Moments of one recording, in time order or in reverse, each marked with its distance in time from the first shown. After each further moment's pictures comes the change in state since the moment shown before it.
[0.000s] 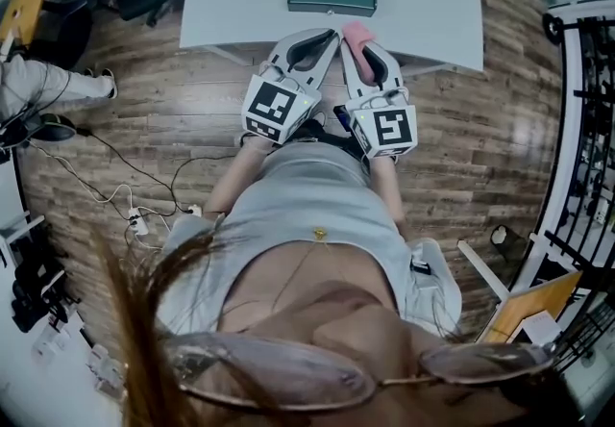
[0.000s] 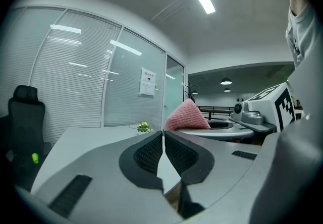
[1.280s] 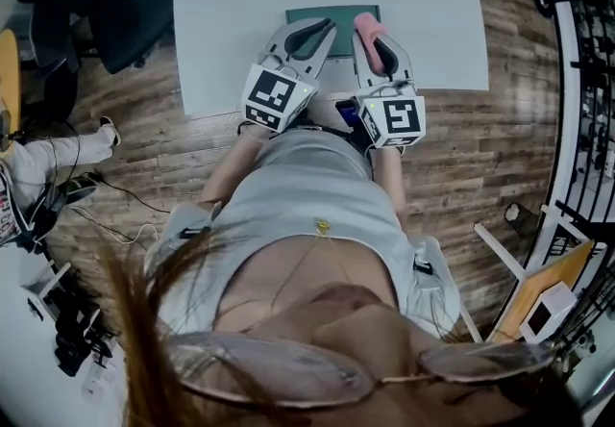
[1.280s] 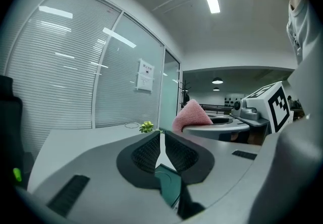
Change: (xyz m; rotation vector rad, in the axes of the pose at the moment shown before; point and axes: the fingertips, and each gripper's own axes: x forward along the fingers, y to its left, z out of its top) left arm 0.114 0.146 0.007 0.008 0.049 -0.156; right arm 0.147 -0.099 -0.010 0.020 0.076 -0.194
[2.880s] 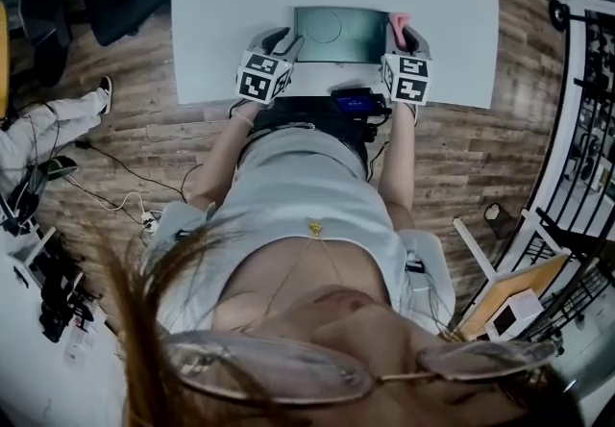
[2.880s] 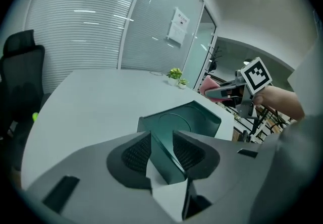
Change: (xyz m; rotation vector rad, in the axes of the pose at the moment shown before) left arm 0.009 0.086 -0.212 -0.278 0.475 0.160; right arm 0.060 -0.129 -0.173 -0.011 0.559 -0.140
